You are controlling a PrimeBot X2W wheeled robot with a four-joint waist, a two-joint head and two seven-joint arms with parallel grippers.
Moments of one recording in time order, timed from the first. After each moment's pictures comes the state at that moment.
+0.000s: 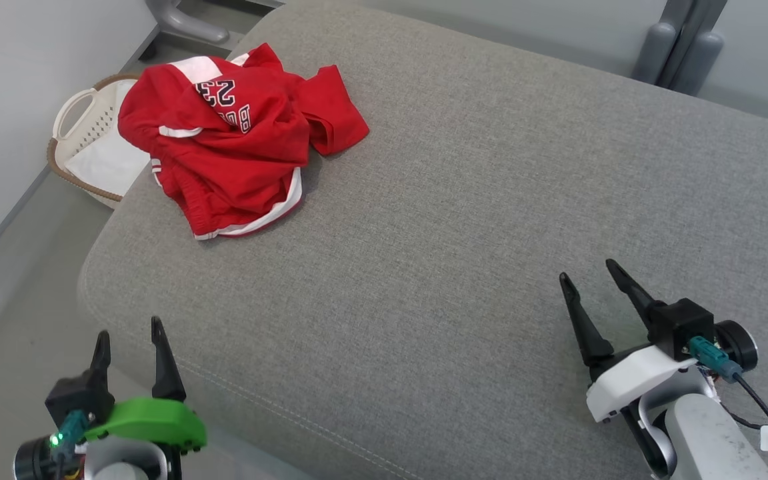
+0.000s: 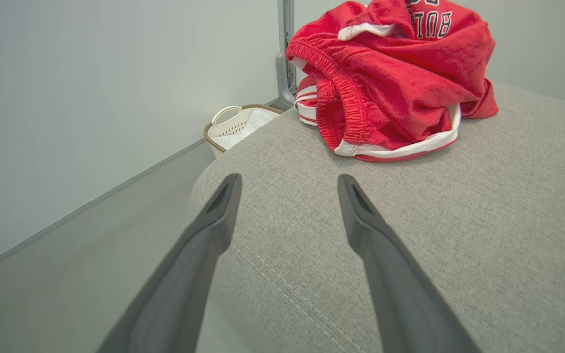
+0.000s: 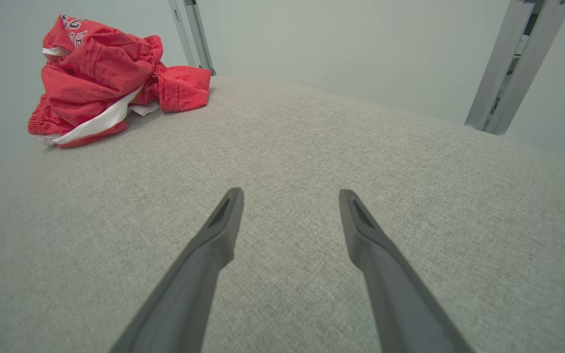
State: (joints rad) left arm -0.10 0.05 0.05 0.40 -0.23 0.02 -0.26; right arm -0.23 -0.10 0.11 0.36 0.12 0.13 -0.26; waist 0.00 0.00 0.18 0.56
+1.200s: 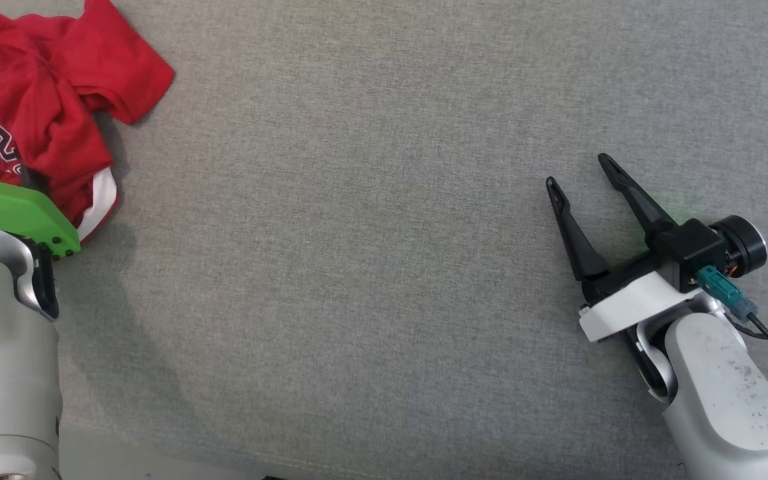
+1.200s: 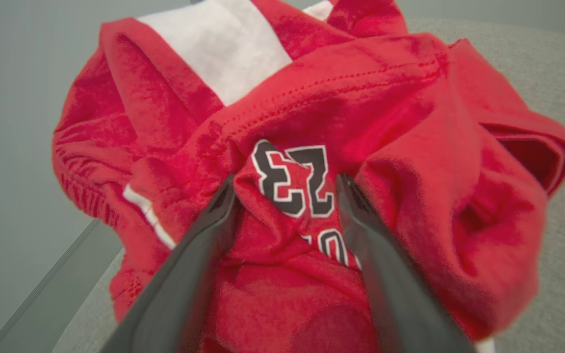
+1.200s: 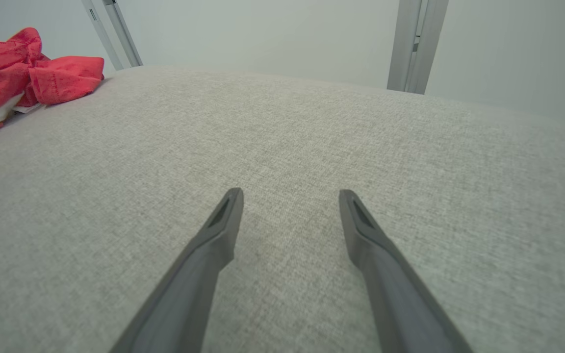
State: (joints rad) left arm -0.86 0.24 0.20 1.06 -0.16 -0.07 -0.18; right arm -0.39 -0.16 0.17 0.24 0.09 0.13 -0.26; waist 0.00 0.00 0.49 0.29
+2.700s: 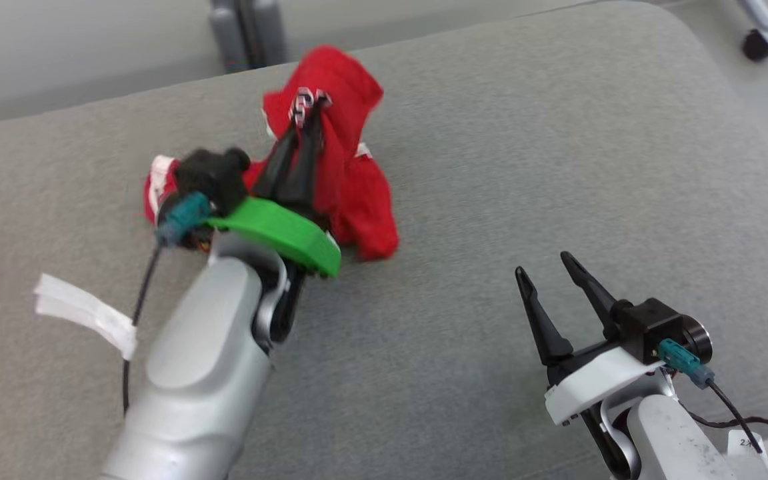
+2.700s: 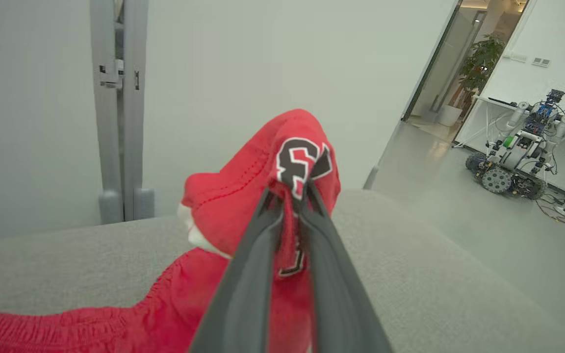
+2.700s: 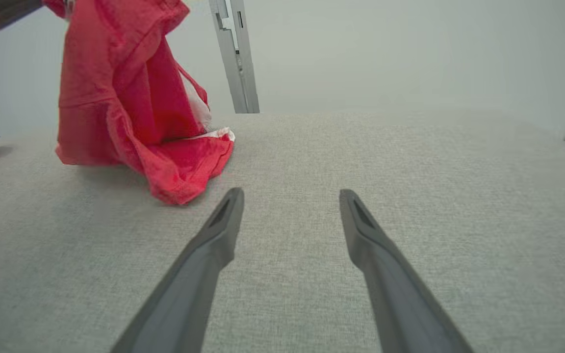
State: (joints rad) left arm -0.69 0.05 -0.46 0.56 -0.57 -0.11 -0.26; right arm -0.22 -0.05 0.18 0.28 0.16 0.13 -0.26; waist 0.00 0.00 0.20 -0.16
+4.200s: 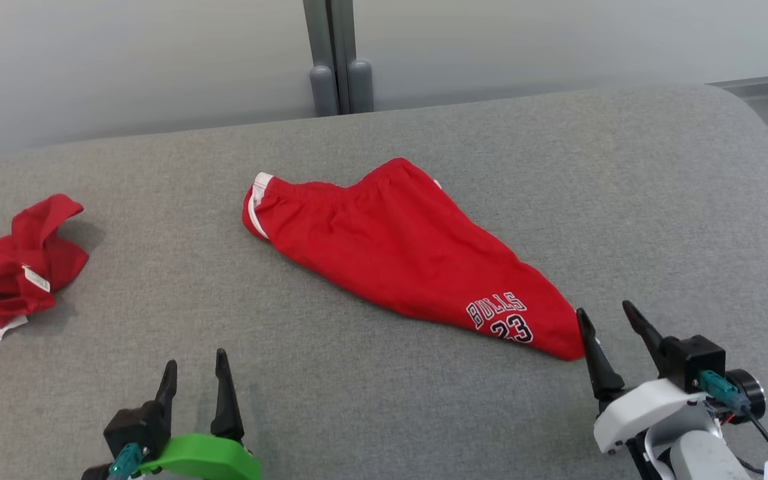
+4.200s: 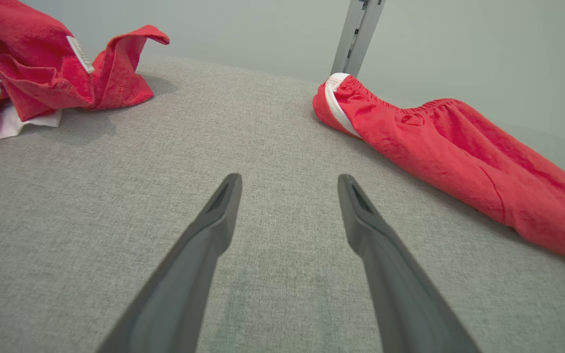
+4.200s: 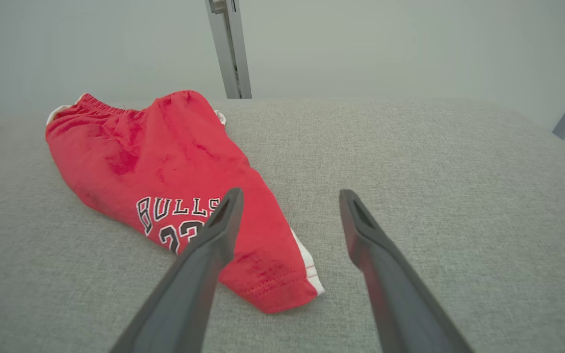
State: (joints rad) left arm -0.01 0.05 -0.13 0.34 -0.36 0.04 -0.26; right arm -0.13 -0.05 0.02 0.38 0.11 0.13 -0.26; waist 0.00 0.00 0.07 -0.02
